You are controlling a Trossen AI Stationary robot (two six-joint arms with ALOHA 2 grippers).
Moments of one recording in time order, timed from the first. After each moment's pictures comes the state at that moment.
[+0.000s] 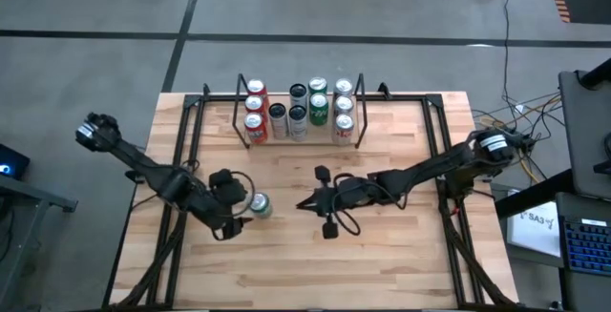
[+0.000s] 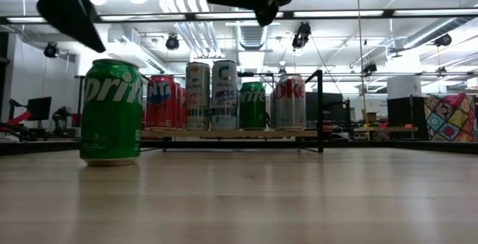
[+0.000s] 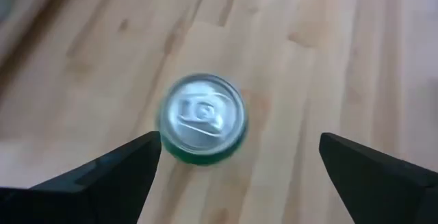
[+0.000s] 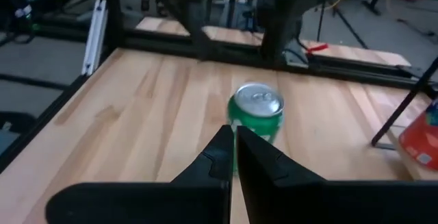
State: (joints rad) left arm -0.57 1.14 0.90 -0.78 -0.43 -0.79; right arm 0.24 1.67 1.06 0.30 0.13 -0.05
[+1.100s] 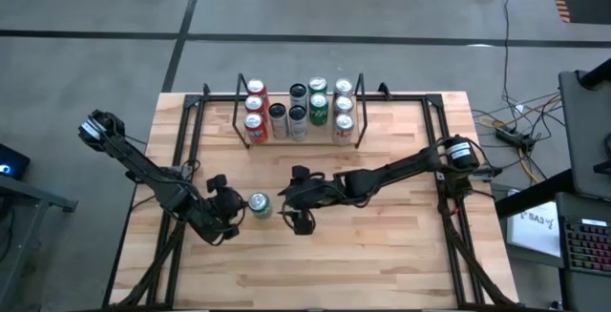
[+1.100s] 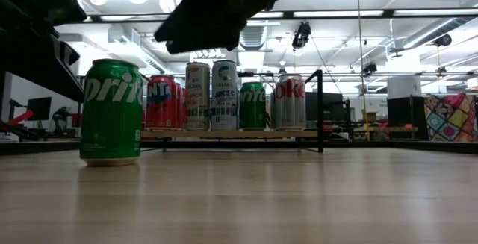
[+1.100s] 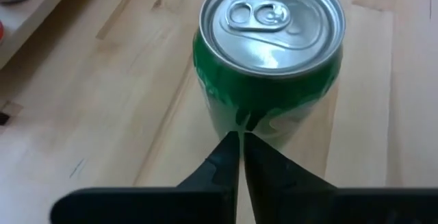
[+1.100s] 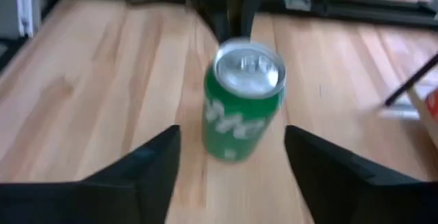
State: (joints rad) left arm -0.69 1.14 0.54 -0.50 -0.67 -0.86; right arm 0.18 1.94 1.40 0.02 0.13 0.01
